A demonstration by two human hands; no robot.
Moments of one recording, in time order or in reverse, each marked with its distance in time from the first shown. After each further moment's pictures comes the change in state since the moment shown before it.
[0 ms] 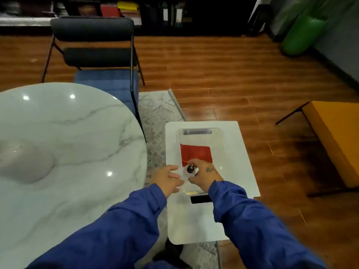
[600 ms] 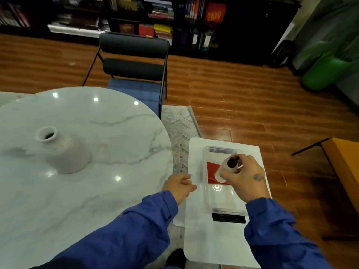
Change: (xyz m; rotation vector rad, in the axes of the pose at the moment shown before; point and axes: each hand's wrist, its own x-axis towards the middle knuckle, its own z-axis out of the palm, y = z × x) left_hand -0.020 0.007 -0.046 0.007 0.067 0.096; right_hand -0.045 -0.077 -0.066 0.058 0.474 -0.023
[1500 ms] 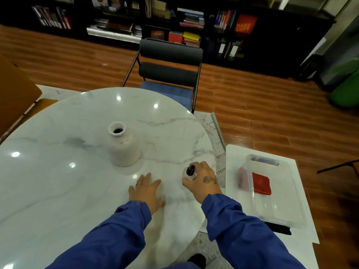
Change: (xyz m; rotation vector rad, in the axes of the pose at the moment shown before) left_hand -0.032 -0.094 -0.217 1.113 0.278 0.009; right_hand -0.052 -0.149 0.186 -0.092 -0.335 -0.152
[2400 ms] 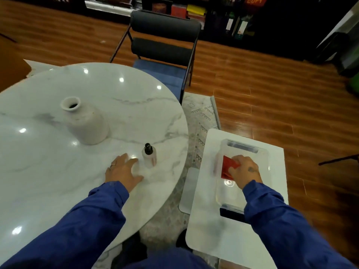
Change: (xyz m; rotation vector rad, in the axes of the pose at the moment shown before) left_hand 0.009 0.067 0.016 -0.150 0.149 -0.193; right_hand 0.047 0.241 -0.109 -0.157 0.026 0.208
